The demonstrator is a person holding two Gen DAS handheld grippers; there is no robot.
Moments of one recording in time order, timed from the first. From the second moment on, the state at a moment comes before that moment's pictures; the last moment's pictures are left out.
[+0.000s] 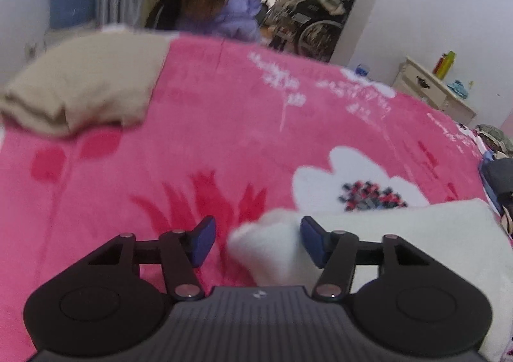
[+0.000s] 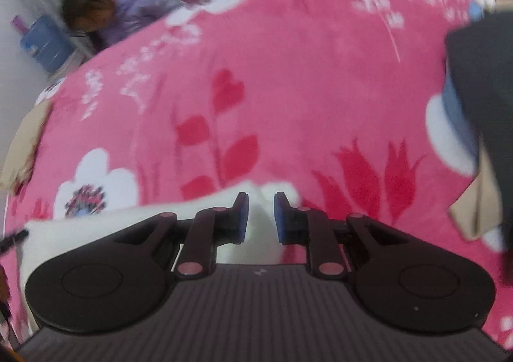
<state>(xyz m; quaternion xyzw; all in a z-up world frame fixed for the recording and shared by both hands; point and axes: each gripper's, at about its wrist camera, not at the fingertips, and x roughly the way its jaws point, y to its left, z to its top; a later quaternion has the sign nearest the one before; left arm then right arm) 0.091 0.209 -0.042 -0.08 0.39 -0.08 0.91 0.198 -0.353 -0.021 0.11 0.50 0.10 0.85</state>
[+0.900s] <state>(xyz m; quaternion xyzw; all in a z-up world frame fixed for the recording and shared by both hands) 0.013 0.121 -0.052 0.14 0.40 -0.20 0.88 0.104 -0.249 -0.062 -0.15 0.56 0.24 0.78</state>
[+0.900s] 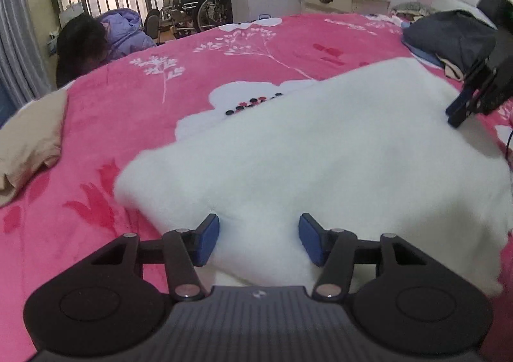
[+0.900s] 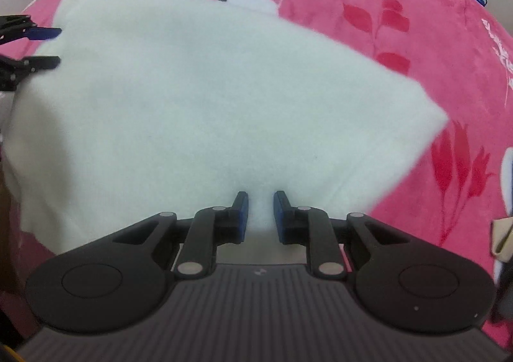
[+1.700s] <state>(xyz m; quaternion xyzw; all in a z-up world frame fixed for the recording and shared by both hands) -0.076 0.094 -0.047 0.18 0.42 -0.29 0.84 0.018 -0.188 -0.074 -0.20 0.60 0.38 0.68</state>
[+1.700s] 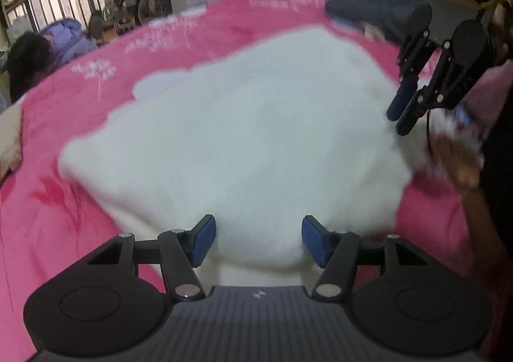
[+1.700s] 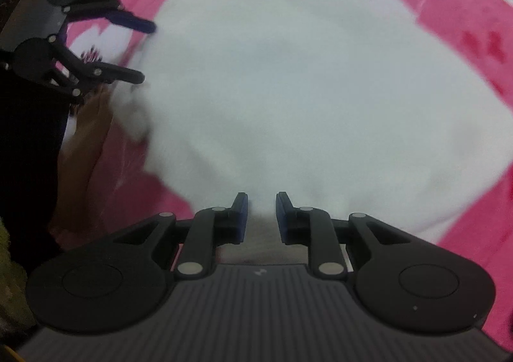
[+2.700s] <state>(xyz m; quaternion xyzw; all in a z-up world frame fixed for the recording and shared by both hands) -0.054 0.180 -0.070 -0.06 0.52 -0.18 0.83 0.092 -0.083 -0.035 -0.08 0.64 0.44 0.62</state>
